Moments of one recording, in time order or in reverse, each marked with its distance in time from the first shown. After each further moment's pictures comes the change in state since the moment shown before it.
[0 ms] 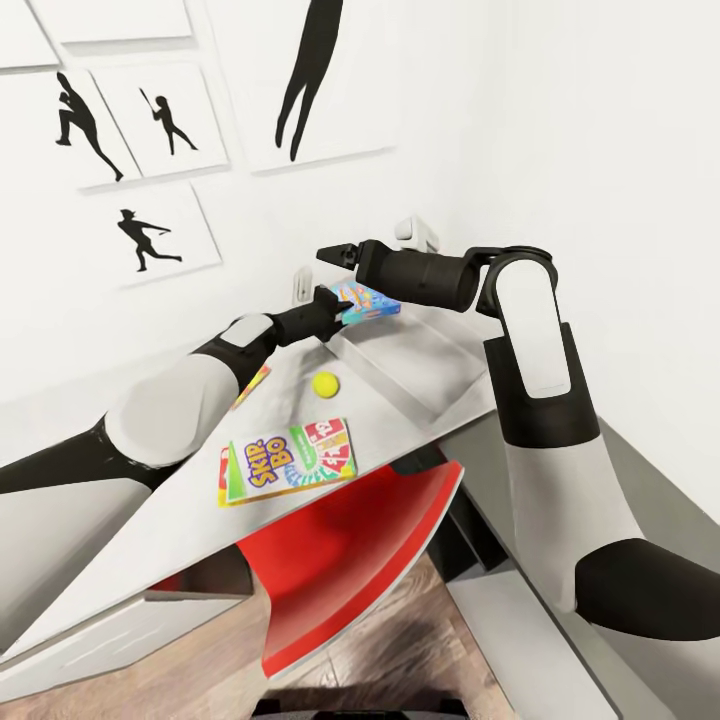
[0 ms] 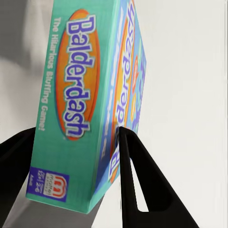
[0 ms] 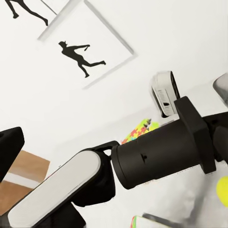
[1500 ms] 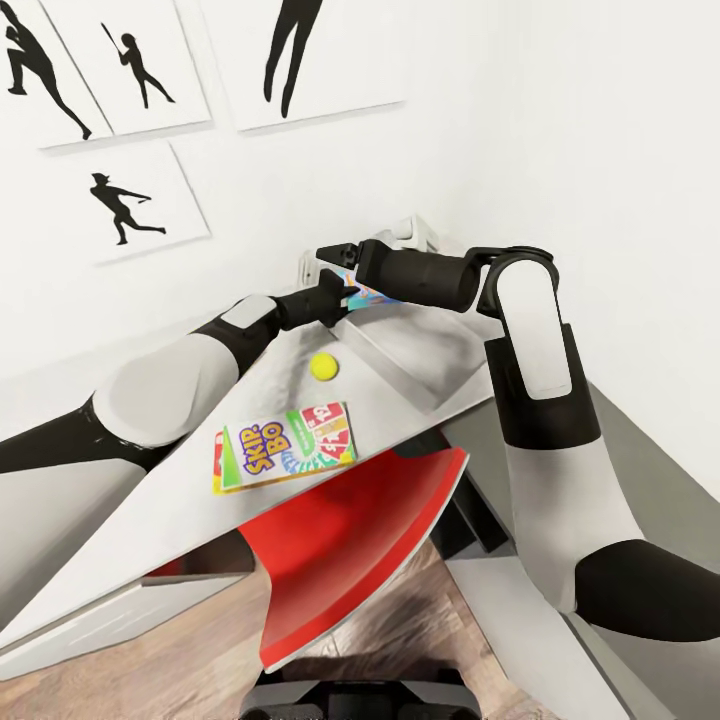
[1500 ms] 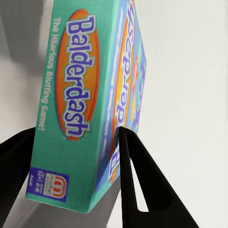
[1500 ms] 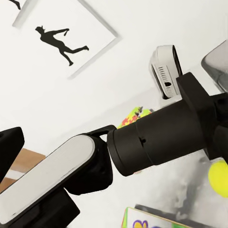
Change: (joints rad) left arm -0.071 0.000 0.005 0.053 -0.009 -0.011 0.013; right arm 0.003 0.000 0.000 -0.008 0.000 0.000 0.003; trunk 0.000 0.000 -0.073
